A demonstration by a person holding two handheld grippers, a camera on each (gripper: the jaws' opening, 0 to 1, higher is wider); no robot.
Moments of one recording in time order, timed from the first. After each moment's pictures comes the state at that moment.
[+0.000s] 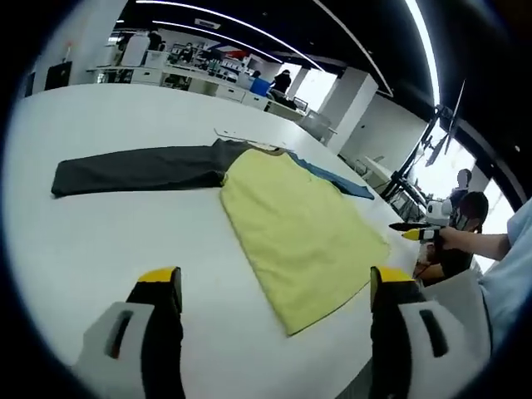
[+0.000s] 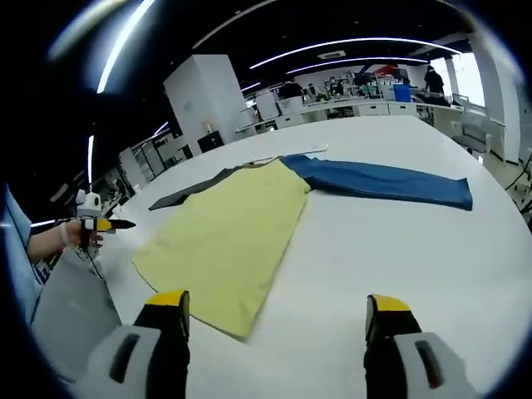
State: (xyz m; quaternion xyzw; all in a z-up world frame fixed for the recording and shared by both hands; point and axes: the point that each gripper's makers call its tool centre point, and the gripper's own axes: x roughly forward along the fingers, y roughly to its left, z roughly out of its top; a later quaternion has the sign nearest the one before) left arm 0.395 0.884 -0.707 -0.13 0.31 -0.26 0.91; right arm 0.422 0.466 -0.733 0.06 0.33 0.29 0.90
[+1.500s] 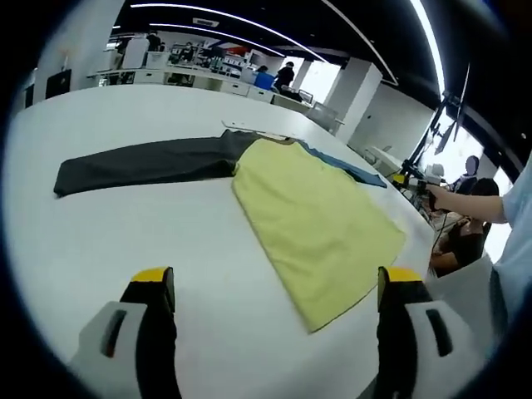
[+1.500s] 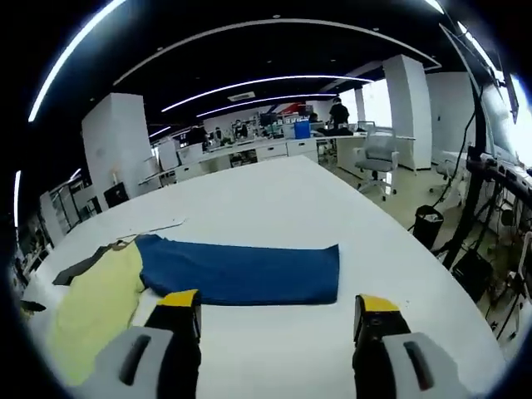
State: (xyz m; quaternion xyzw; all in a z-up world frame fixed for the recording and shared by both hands) left arm 0.405 0.885 -0.728 -0.12 0.33 -0.25 0.90; right arm 0.588 0.292 -0.713 0.08 0.24 0.03 0.97
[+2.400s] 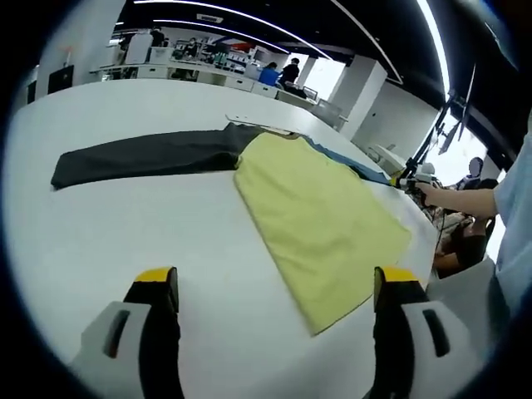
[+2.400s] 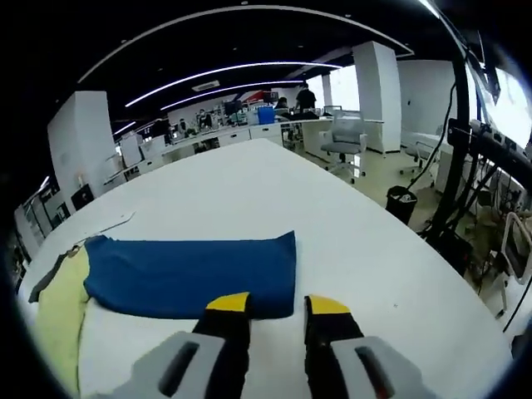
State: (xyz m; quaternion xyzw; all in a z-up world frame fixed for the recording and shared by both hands) left arm 0.405 0.880 -0.740 -0.12 0.34 -0.24 0.90; right arm 0.615 0.245 -0.770 0.09 0.28 -0.05 0.95
